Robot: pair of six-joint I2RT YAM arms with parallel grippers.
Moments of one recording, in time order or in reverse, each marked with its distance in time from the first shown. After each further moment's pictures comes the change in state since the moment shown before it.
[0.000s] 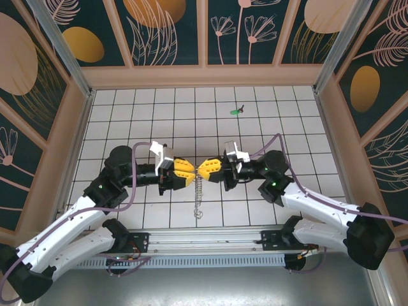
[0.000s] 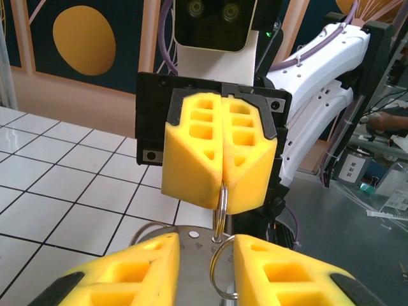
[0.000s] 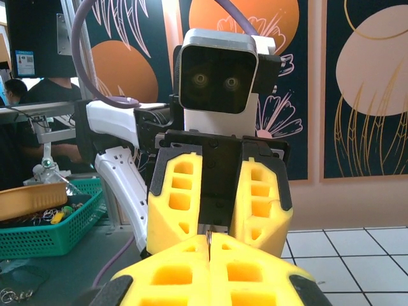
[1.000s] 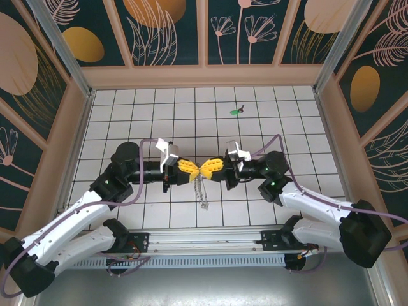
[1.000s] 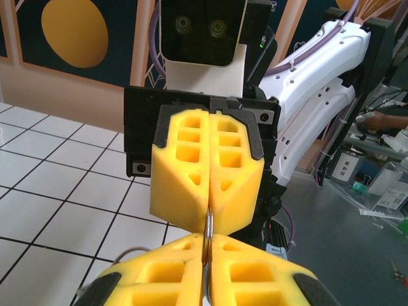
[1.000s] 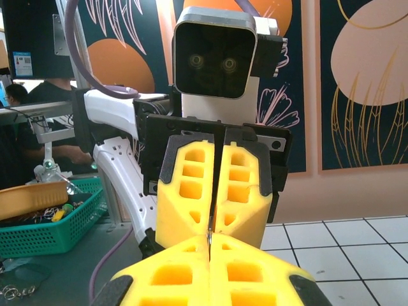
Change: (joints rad) left arm 0.000 0.078 0.011 0.048 0.026 -0.015; right arm -0.054 0.037 -0.050 0.106 -0.045 0.052
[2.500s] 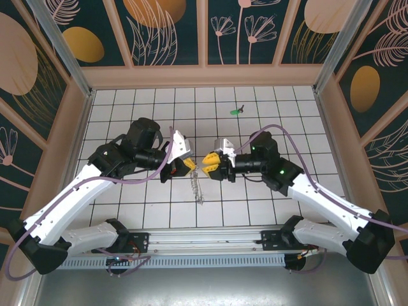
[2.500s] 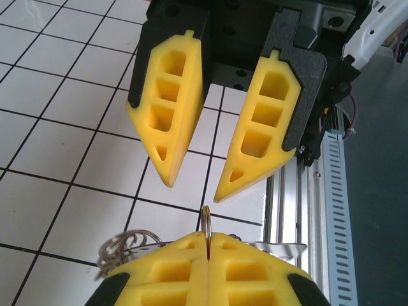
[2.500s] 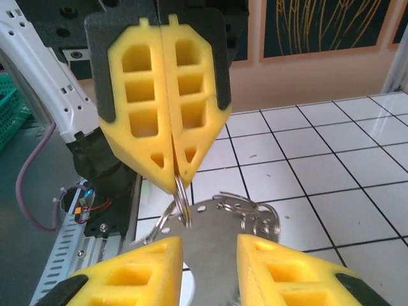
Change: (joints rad) left arm 0.000 0.252 0.494 -0.858 -0.209 0.484; right arm -0.014 -0.047 0.298 -0.989 0.124 -0.533
